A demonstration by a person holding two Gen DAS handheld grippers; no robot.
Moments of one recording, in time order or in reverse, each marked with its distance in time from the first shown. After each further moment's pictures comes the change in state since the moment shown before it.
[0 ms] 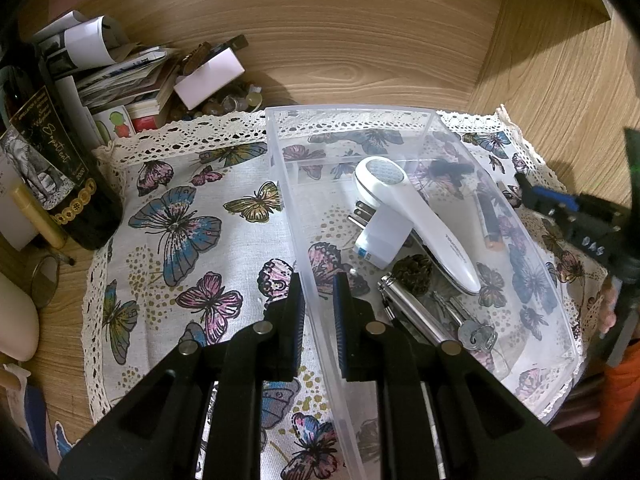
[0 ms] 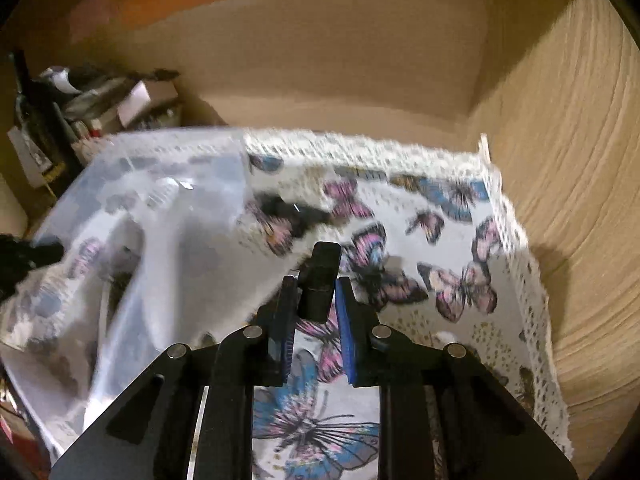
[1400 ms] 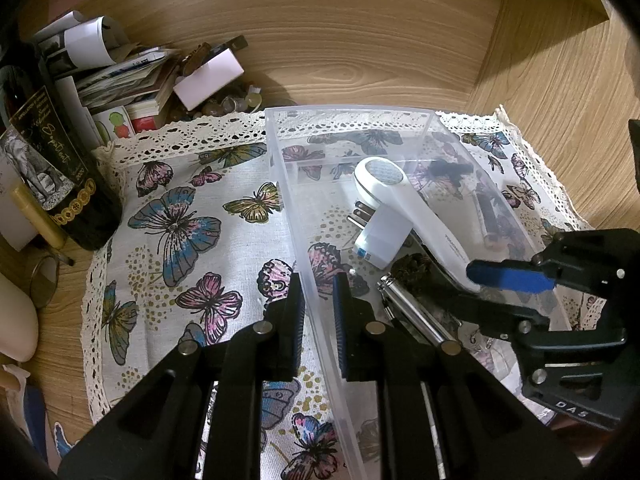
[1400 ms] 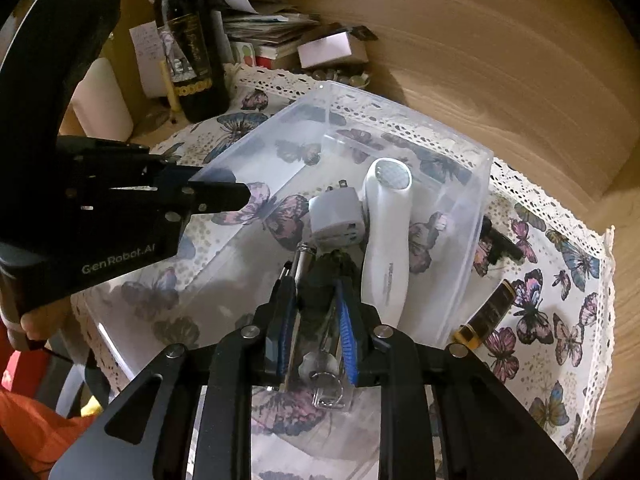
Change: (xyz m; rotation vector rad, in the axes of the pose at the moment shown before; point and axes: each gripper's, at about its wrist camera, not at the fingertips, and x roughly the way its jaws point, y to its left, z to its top) left arm 0.000 0.000 0.000 -0.001 -0.001 -0.001; right arm 0.000 0.126 -0.004 -0.326 0.111 0.256
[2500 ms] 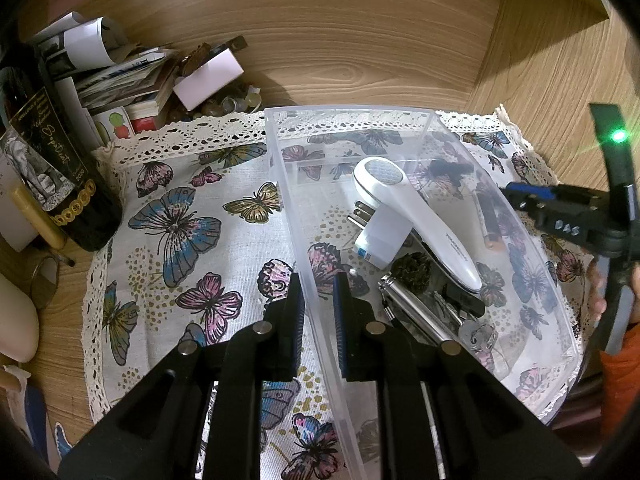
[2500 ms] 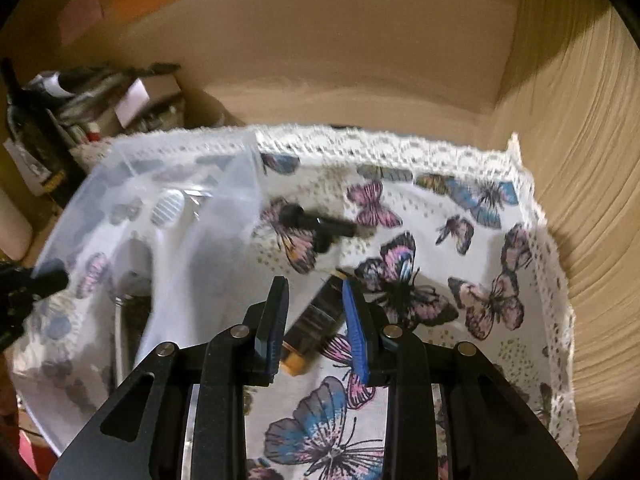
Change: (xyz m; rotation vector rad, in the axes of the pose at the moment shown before) left arm 0.000 0.000 0.000 0.001 -0.001 0.002; right arm 0.004 -0.126 -0.015 0.357 -0.024 -0.198
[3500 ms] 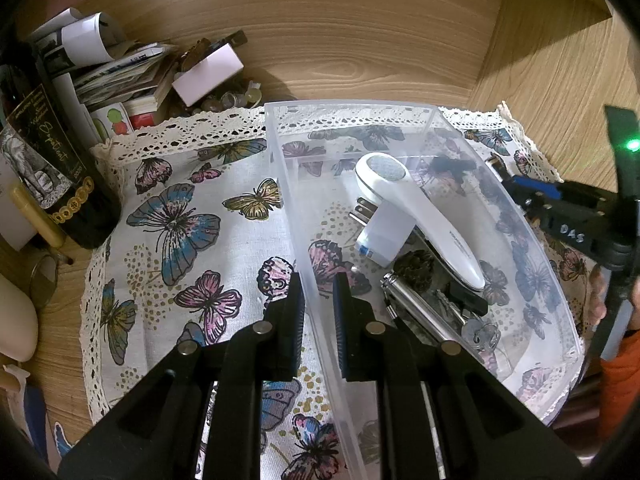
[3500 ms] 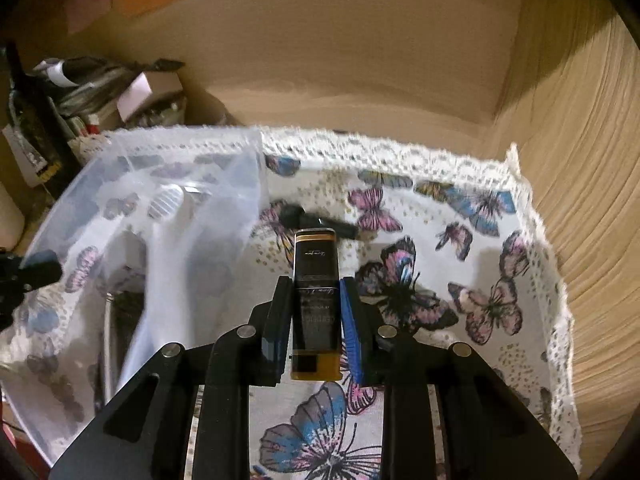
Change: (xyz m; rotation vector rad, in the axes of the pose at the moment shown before) left arm 0.003 0.003 0.000 -0.001 0.009 0.001; right arm -0.010 0.006 -0.003 -0.046 -0.054 -0.028
